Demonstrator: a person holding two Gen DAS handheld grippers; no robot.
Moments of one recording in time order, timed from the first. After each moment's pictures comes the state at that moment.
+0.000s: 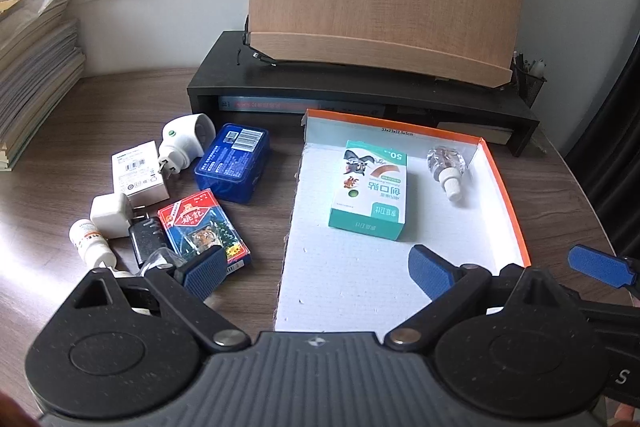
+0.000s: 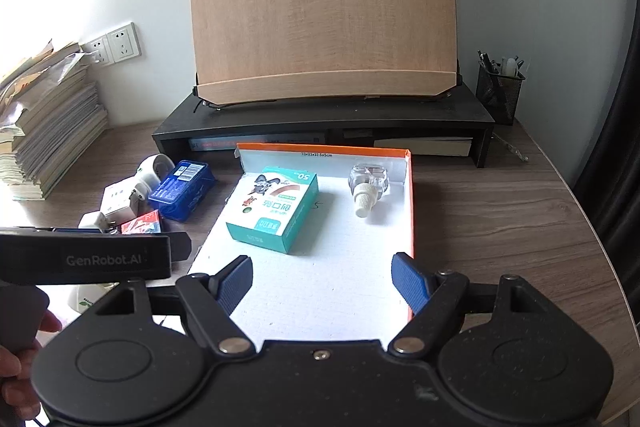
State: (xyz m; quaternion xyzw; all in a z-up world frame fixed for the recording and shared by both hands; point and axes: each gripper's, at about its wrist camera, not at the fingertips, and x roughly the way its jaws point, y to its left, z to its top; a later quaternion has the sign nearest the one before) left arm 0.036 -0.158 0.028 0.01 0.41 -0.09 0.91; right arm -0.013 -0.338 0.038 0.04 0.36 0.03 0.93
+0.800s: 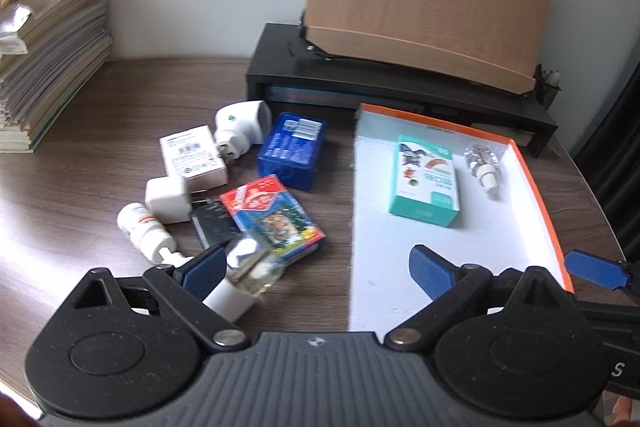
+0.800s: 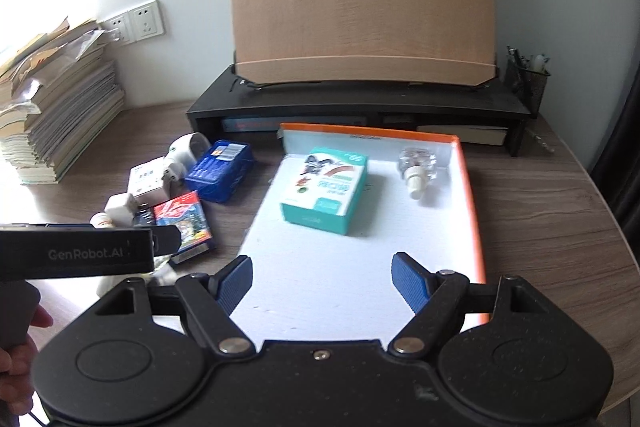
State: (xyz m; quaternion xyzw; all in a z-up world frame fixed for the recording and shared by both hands) left arm 0.033 -0.084 0.027 -0.01 0.41 -0.09 0.91; right arm -0.016 -0.269 0.033 0.03 0.38 0.03 0.93
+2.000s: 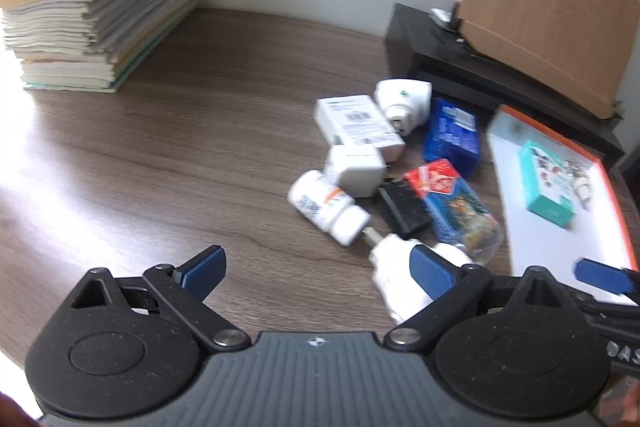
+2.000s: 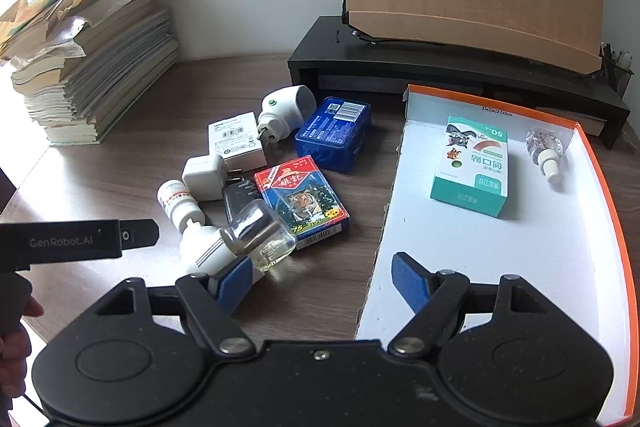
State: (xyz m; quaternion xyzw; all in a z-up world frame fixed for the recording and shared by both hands) left arm 0.055 0.055 -0.001 -0.06 0.44 -0.07 0.89; right arm 0.014 -0.154 0.006 0.02 0.42 0.08 0.91
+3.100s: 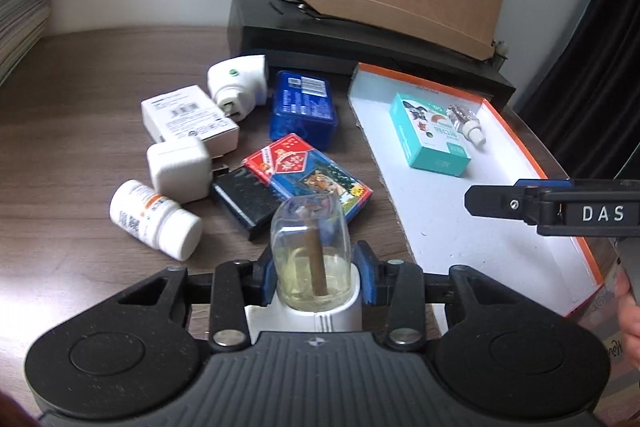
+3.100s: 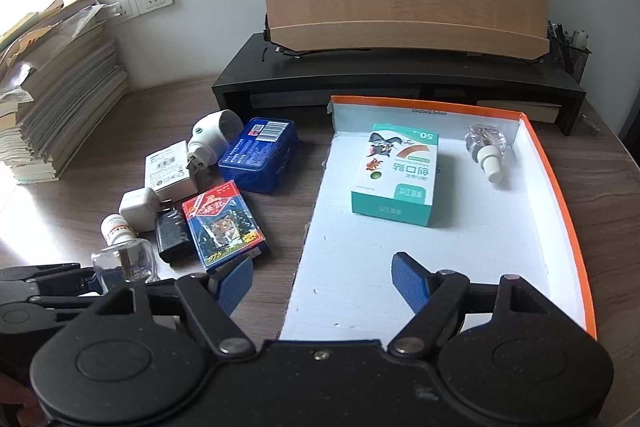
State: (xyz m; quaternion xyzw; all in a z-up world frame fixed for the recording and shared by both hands) left arm 0.056 0.004 -0.027 -0.02 0.41 -0.25 0.88; right arm 0.028 -0.207 0.006 0.05 0.41 0.03 0.91
